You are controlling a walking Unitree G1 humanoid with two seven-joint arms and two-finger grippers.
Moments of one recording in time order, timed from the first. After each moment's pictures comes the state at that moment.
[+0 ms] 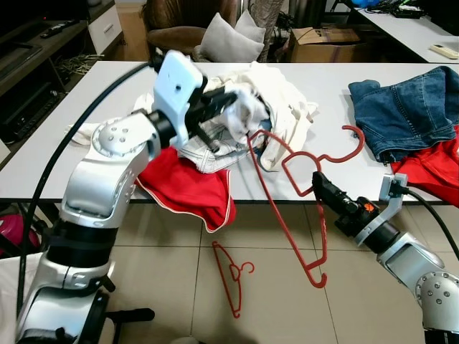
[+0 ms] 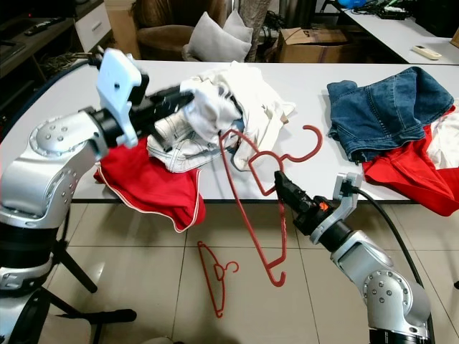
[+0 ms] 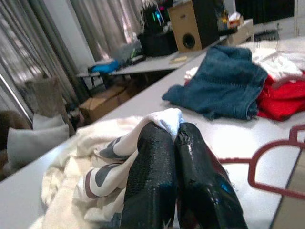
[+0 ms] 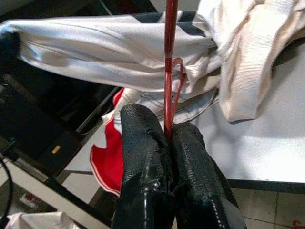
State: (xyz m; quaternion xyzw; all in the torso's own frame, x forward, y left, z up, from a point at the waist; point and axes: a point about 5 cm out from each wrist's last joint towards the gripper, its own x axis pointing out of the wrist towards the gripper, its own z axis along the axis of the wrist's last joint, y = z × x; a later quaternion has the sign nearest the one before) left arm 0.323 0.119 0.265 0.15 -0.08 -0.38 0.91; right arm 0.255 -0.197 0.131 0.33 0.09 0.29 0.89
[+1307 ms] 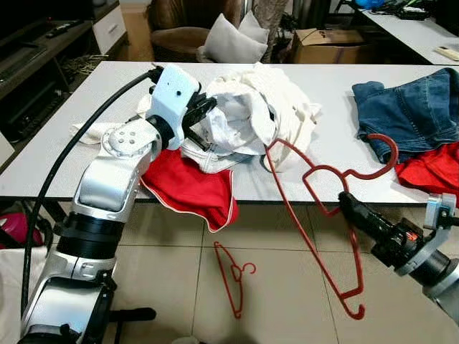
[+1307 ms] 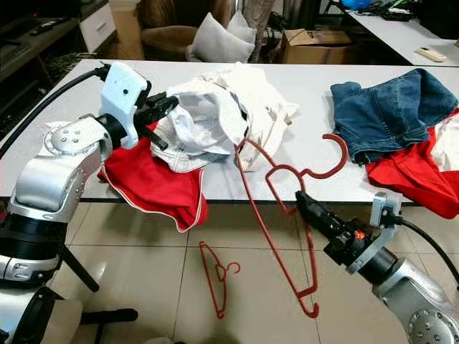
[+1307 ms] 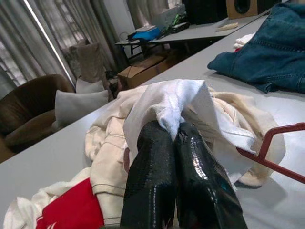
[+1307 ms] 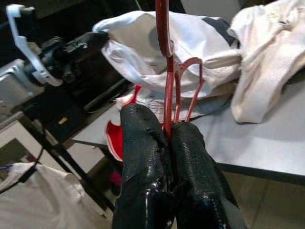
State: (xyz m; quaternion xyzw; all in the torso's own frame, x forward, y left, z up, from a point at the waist) left arm 0.347 0.129 0.249 0.17 -0.05 -0.29 0.94; right arm 0.206 -0.230 0.147 0.25 0.06 0.34 0.90
